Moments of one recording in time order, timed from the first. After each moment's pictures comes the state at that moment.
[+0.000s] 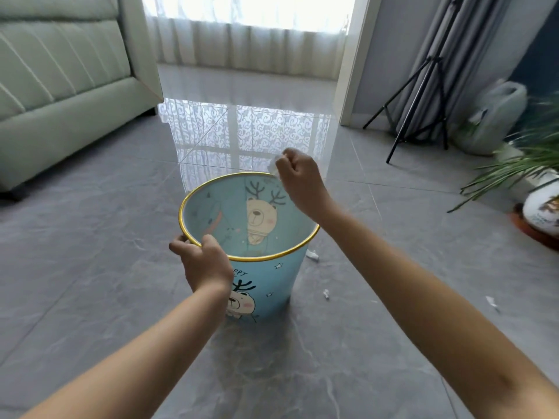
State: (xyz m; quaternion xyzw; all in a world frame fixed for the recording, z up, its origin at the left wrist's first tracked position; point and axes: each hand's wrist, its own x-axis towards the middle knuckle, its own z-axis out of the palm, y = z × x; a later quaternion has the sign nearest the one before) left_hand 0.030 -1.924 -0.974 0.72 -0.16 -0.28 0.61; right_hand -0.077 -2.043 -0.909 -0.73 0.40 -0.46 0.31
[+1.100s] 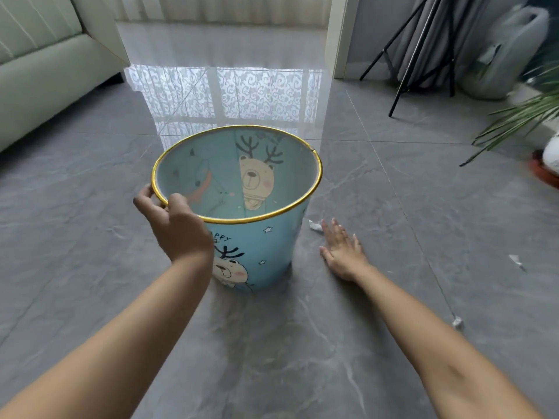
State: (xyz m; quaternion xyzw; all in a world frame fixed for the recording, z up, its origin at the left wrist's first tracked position) left_hand 0.060 -1.973 -0.997 0.64 -0.21 -0.20 0.72; right_hand -0.182 -2.060 -1.150 -0.75 0.64 0.04 0.18
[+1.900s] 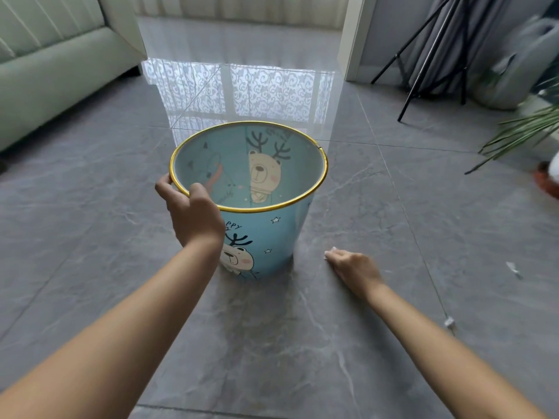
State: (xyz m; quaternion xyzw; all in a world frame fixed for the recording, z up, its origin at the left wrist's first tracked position) left_hand 0.056 -1.967 -0.993 0.69 -0.23 -0.21 0.66; right_hand -0.206 -2.021 -1.156 -0.87 0.47 -0.10 -0.06
